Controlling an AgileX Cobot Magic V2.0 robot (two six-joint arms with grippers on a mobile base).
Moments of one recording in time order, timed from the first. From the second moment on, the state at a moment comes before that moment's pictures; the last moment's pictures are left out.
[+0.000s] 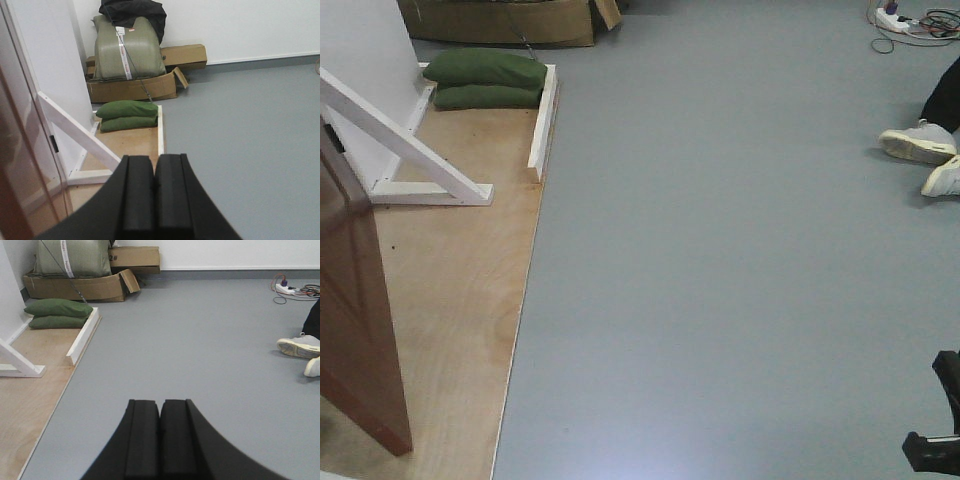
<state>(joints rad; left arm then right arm) 0.00 -0.01 0.03 0.01 0.20 0.00 0.03 -0.01 0.03 0.07 0.37 -0.05</state>
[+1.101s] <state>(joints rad) 0.00 -0.01 0.03 0.01 0.20 0.00 0.03 -0.01 0.03 0.07 0.37 -0.05</state>
